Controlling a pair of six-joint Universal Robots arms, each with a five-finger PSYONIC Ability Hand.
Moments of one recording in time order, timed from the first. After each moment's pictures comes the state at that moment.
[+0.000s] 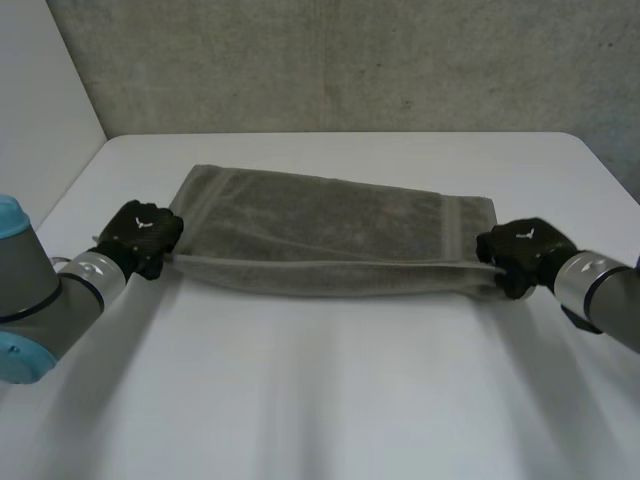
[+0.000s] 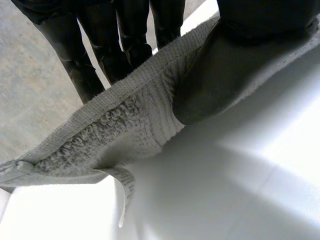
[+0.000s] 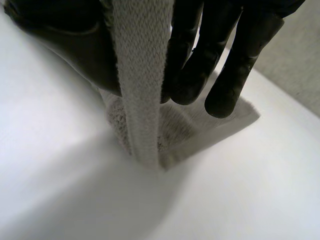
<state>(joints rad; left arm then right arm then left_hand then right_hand) 4.61 -2.10 -1.61 3.45 -1.20 3.69 1.68 -1.14 1.54 0.08 1.21 2.62 1.26 1.34 1.34 1.36 1.08 1.35 1.33 1.33 1.34 1.17</state>
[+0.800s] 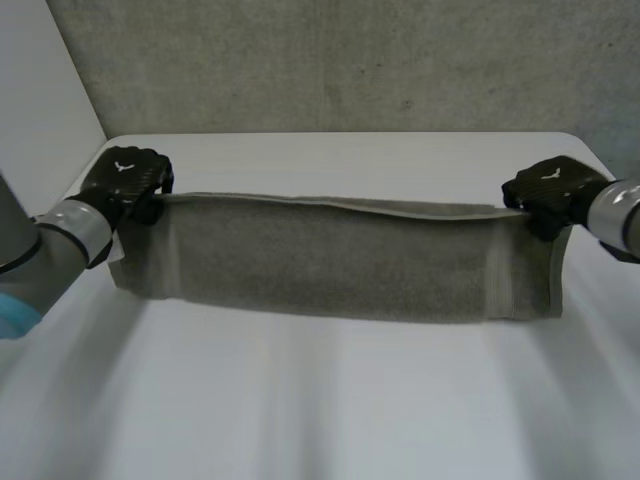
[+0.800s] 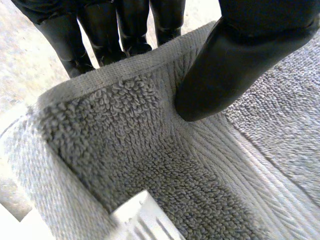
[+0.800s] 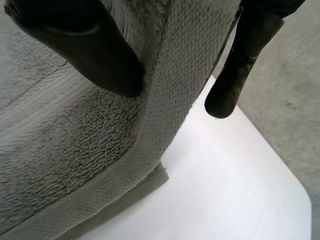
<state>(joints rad) 4.60 -2.08 -1.42 3.40 -1.20 3.43 1.64 -1.02 1.14 0.35 1.18 2.42 1.27 1.35 1.35 1.36 1.08 1.35 1.33 1.33 1.34 1.17</state>
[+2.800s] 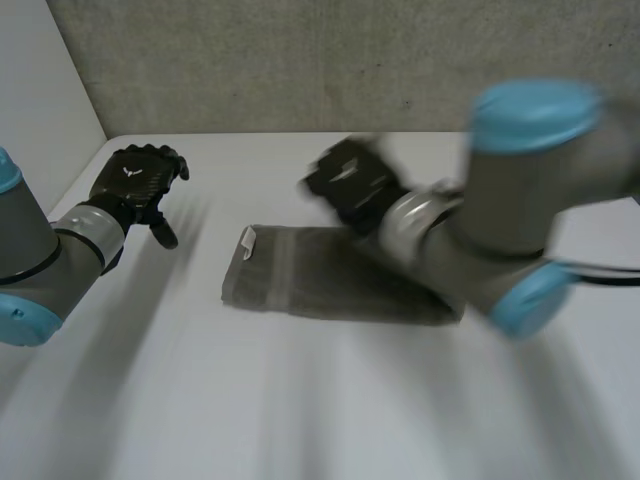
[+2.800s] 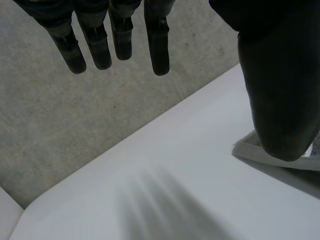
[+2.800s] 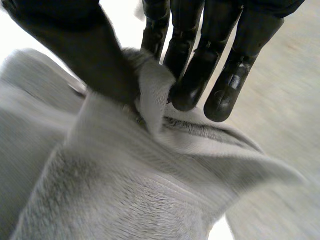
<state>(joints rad) 4.54 -2.04 -1.47 3.40 -1.30 3.41 2.23 -0.93 0.98 0.13 1.30 2.43 0.25 0.25 0.25 0.26 0.06 0.97 1.07 1.09 1.08 0.91</state>
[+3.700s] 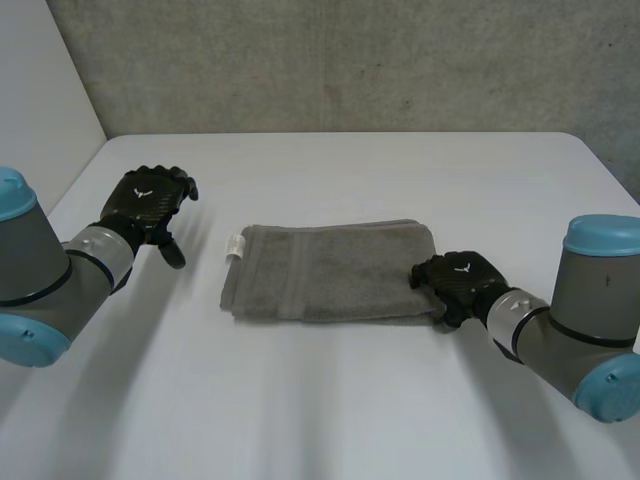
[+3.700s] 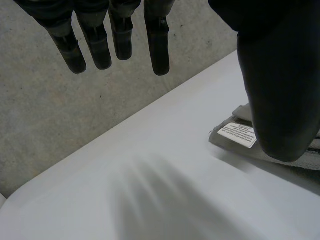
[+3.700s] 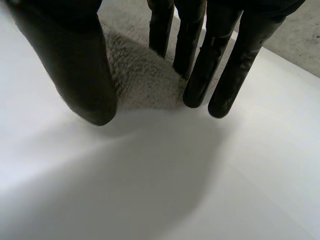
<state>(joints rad) 4.53 -2.05 -1.55 3.44 -1.30 3.41 1.86 -0.99 1.59 -0.13 1.24 2.78 0.25 0.25 0.25 0.26 0.06 0.89 0.86 0.90 0.90 0.73</state>
